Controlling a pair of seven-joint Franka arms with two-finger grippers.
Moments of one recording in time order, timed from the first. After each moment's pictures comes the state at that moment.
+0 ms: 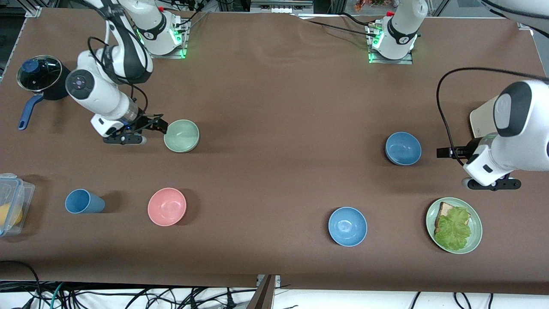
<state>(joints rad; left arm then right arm) 0.00 0.46 0.05 -1.48 0.04 1.60 -0.01 -0.14 0.15 0.31 -2.34 0.03 2.43 0.16</state>
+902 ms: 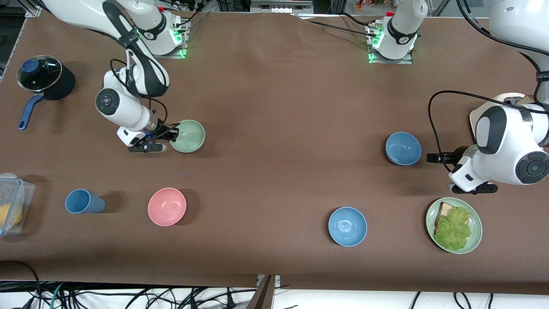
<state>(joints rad) 0.01 0.51 0.04 -1.56 0.04 1.68 -0.01 -0.14 0.30 0.38 -2.31 0.03 2.55 0.17</state>
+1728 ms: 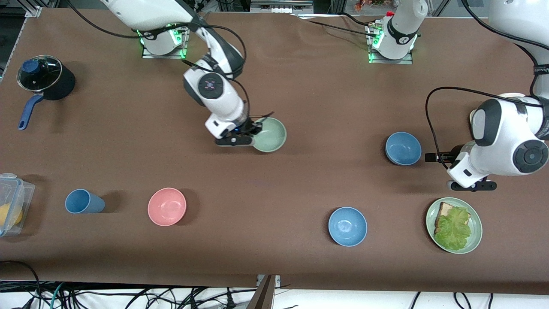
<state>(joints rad) 0.01 0.41 0.03 -1.74 0.04 1.88 -0.01 0.30 0.59 0.46 -1.82 -0.19 2.46 0.87</state>
